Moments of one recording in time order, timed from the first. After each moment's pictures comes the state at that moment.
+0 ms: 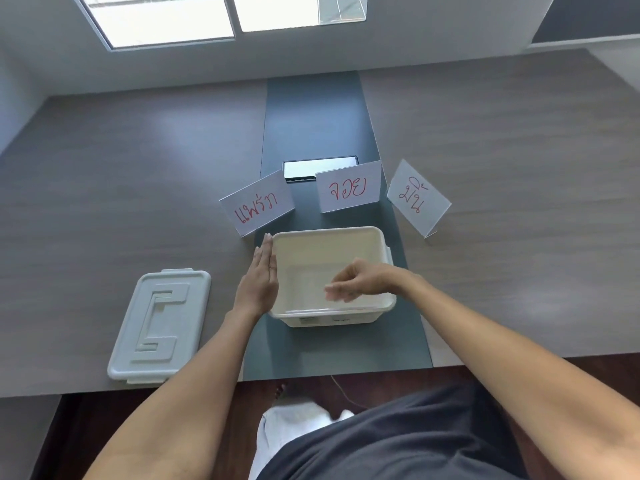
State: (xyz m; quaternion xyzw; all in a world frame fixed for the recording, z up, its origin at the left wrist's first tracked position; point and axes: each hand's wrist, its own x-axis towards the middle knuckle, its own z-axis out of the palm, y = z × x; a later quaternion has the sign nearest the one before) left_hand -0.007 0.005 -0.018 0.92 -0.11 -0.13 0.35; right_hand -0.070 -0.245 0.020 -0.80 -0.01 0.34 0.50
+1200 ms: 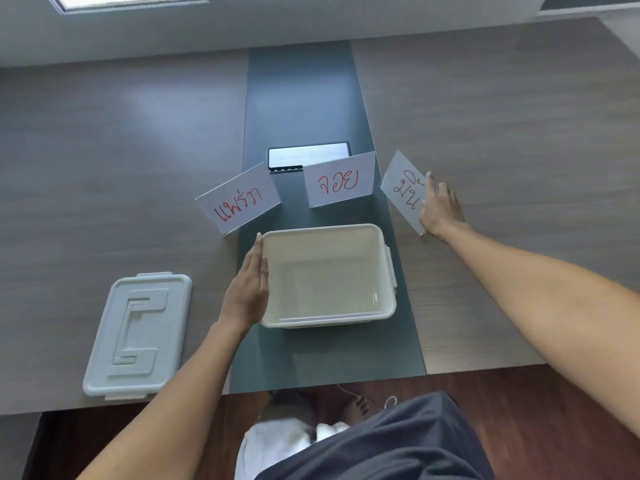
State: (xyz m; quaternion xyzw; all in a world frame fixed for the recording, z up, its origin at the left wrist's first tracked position) left_hand 0.001 -0.011 -0.010 0.91 -0.12 -0.13 0.38; right_hand 0.010 -0.417 -0.008 -0.95 0.27 0.05 0.12
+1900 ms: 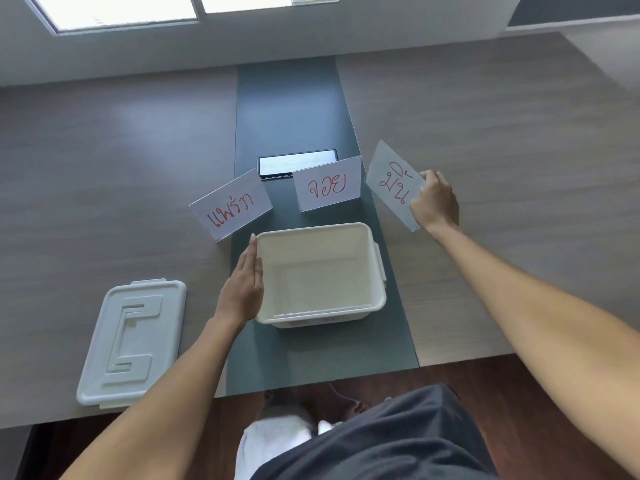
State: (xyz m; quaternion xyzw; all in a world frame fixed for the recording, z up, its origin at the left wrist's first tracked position) left_hand 0.004 -0.010 -0.016 0.91 -0.14 -0.12 0.36; right_hand -0.024 -0.386 0.053 -0.91 0.30 -0.14 0.23
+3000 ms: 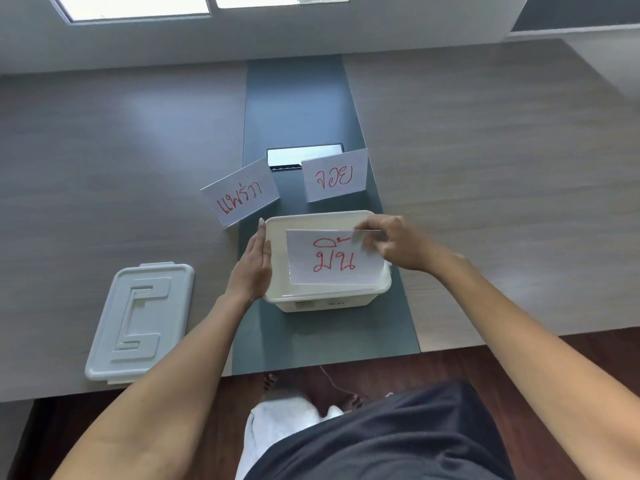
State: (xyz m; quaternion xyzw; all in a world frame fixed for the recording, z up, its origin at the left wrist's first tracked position) left_hand 0.002 -0.009 -0.013 0.90 -0.13 -0.14 0.39; right_hand -0.092 -0.295 0.082 -0.92 0.01 0.09 0.37
